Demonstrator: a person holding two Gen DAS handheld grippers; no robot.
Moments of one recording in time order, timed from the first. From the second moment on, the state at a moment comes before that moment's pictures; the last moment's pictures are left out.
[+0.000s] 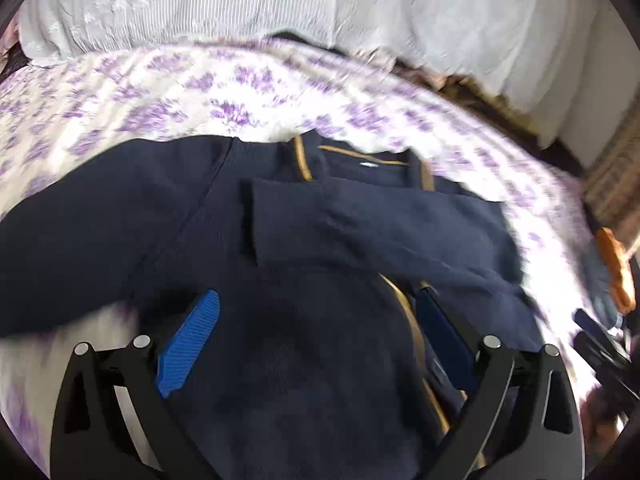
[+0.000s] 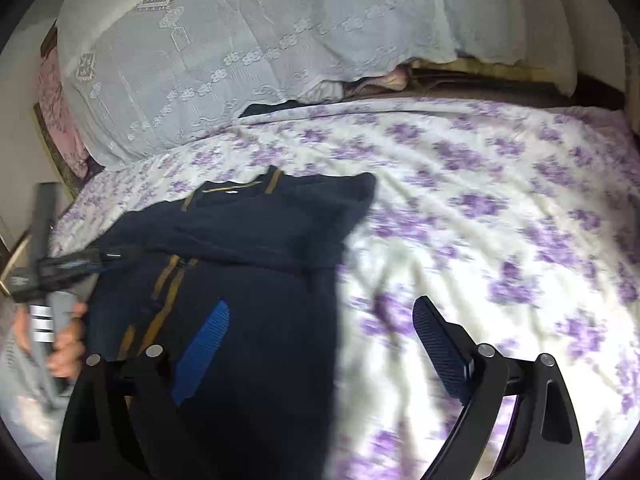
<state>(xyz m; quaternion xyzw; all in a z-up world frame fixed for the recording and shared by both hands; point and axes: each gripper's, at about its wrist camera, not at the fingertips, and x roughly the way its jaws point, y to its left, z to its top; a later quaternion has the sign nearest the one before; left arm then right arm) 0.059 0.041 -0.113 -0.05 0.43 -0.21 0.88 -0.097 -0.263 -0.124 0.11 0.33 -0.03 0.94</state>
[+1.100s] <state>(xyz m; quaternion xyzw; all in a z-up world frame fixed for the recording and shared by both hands) 0.051 0.308 -0.137 -0.39 0.44 0.04 0.81 -0.141 -0.185 -0.127 0.08 0.32 0.10 0.94</state>
